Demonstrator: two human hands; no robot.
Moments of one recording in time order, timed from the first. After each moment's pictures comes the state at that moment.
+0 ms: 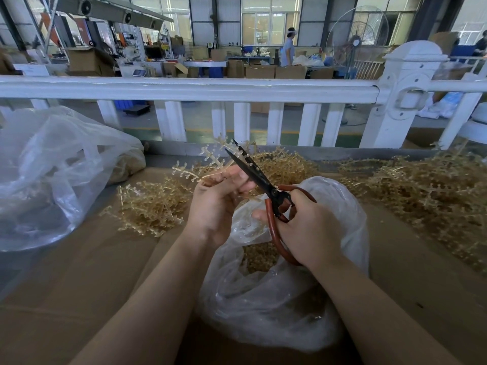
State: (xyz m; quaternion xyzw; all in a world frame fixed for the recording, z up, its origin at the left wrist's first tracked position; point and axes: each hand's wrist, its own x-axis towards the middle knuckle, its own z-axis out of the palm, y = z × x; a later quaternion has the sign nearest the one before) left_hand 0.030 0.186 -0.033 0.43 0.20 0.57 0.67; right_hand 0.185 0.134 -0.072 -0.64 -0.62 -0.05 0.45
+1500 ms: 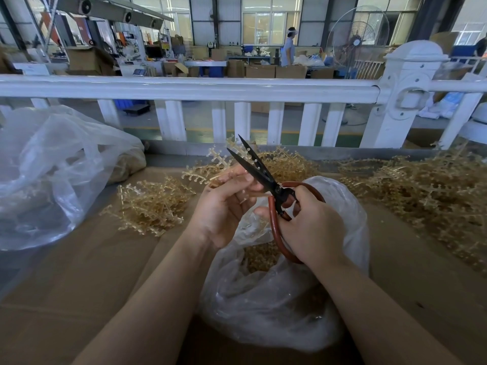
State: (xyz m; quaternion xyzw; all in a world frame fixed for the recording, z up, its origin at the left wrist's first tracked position) left_hand 0.031 0.185 -0.034 0.44 0.21 0.50 0.72; right_hand 0.185 0.130 -0.070 -0.65 -0.61 -0.10 0.44
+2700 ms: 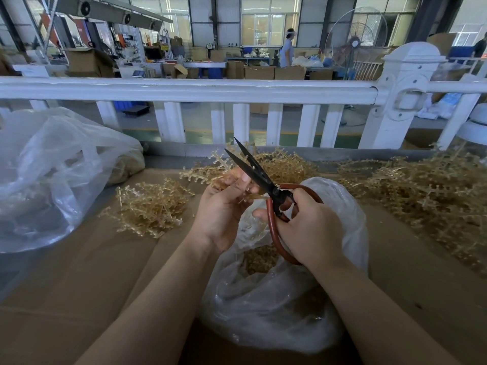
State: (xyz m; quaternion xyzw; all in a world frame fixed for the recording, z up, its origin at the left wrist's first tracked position) left_hand 0.037 0.181 -0.037 0.46 0.22 0.54 0.67; right_hand 0.185 0.130 -0.069 -0.64 -0.61 -0.11 0.45
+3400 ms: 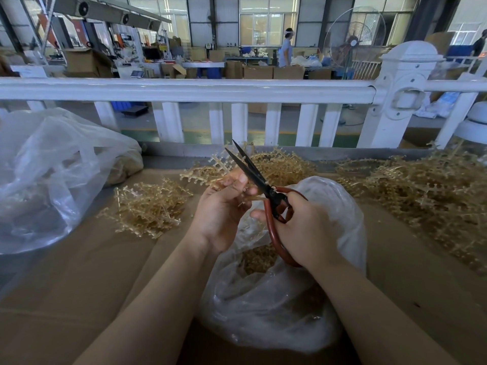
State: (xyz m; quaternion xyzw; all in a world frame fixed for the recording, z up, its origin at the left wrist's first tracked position) left_hand 0.039 0.183 -0.038 0.43 0.24 0.52 0.70; right_hand 0.187 0.136 -0.075 -0.61 -0.63 -0.03 0.48
